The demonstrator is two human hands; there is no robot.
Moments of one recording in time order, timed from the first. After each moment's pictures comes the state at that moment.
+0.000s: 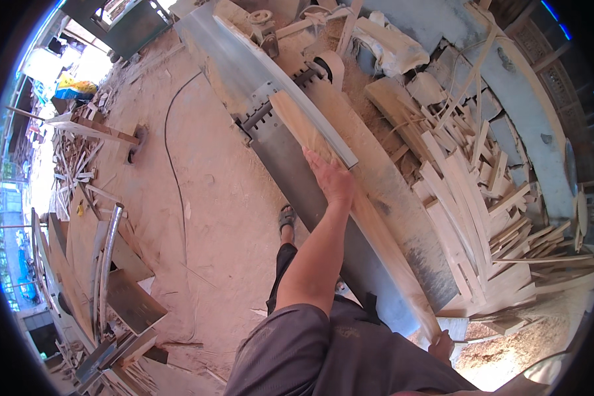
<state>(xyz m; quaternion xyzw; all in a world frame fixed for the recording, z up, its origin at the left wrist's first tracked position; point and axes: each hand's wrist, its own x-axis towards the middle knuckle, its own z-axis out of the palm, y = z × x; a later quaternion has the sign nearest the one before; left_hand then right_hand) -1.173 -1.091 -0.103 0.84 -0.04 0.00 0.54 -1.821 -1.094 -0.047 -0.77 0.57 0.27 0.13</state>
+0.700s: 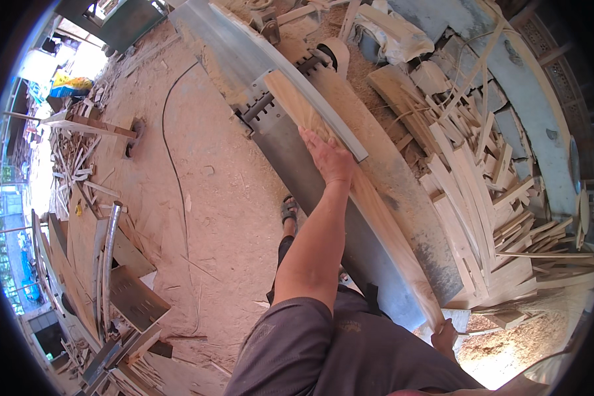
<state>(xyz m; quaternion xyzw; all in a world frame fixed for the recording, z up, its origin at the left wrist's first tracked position) -1.127 -1.095 -0.108 0.85 -0.04 0.01 0.53 -1.774 -1.101 -0.044 -0.77 0.56 0.27 0.13</state>
